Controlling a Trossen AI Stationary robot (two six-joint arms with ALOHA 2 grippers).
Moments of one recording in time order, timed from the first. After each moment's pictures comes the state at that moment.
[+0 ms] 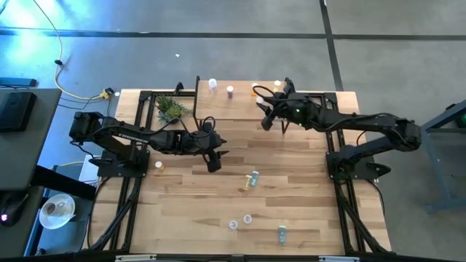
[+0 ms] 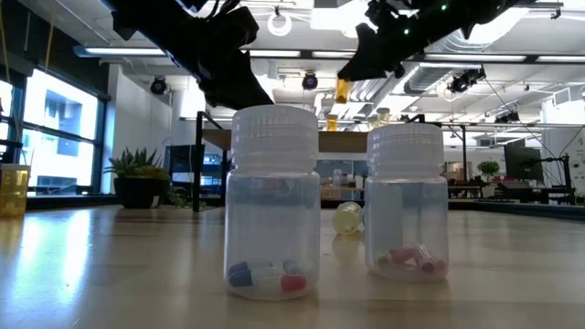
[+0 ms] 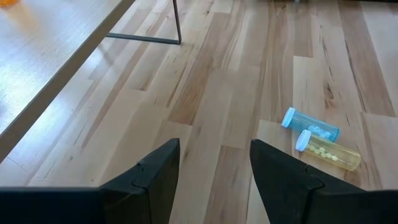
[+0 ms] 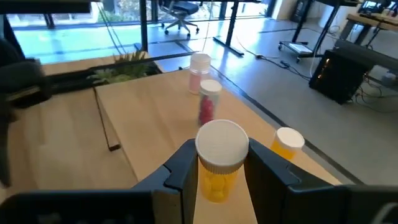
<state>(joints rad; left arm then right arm) 0.10 1.43 0.80 0.01 -0.27 -0.10 -0.32 1.26 0.86 0.11 0.27 -0.04</state>
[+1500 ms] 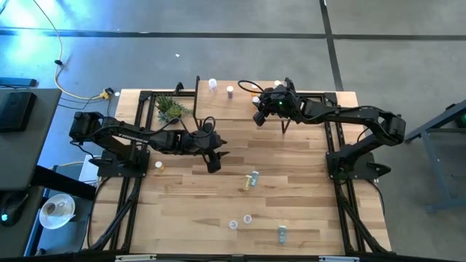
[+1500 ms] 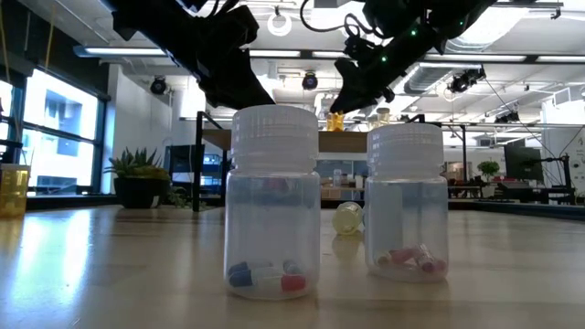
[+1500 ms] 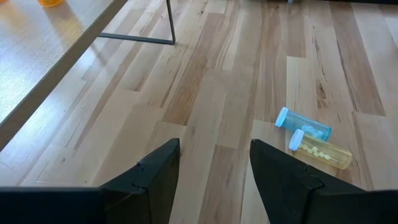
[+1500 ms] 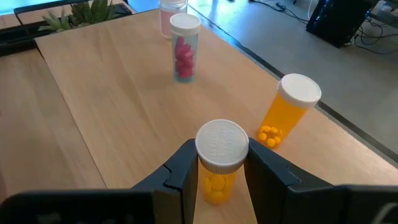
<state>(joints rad) 0.10 1.43 0.80 0.01 -0.25 -0.10 -0.40 1.44 0.98 -0.05 0.25 0.05</state>
